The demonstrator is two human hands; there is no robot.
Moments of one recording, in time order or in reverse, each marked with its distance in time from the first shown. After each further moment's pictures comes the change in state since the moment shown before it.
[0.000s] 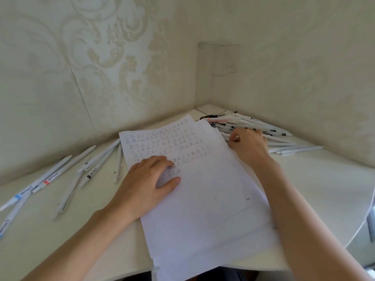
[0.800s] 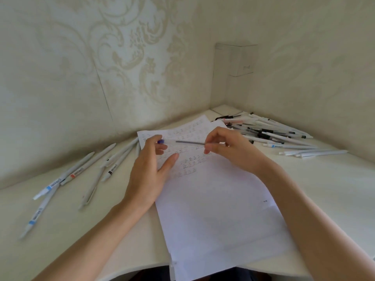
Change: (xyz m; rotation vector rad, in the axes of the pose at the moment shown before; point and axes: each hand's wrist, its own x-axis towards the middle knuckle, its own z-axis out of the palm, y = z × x) left_hand 0.000 0.008 -0.016 -0.391 0.377 -0.238; right_hand -0.032 -0.051 -0.005 0.688 -0.330 -0.506
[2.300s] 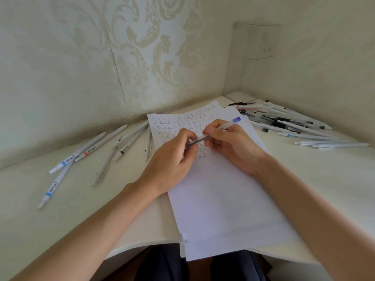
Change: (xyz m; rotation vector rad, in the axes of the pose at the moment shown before) left_hand -0.006 0.005 0.001 0.057 -0.247 0.215; right_hand 0.001 -0.005 0.038 0.782 -0.102 0.100
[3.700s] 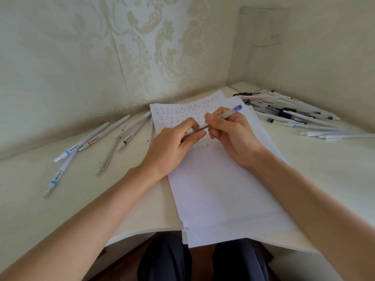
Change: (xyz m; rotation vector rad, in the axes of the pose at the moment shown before) left_hand 0.008 -0.006 -0.004 0.010 0.002 -0.070; right_hand 0.000 0.003 0.016 0.042 0.135 -0.118
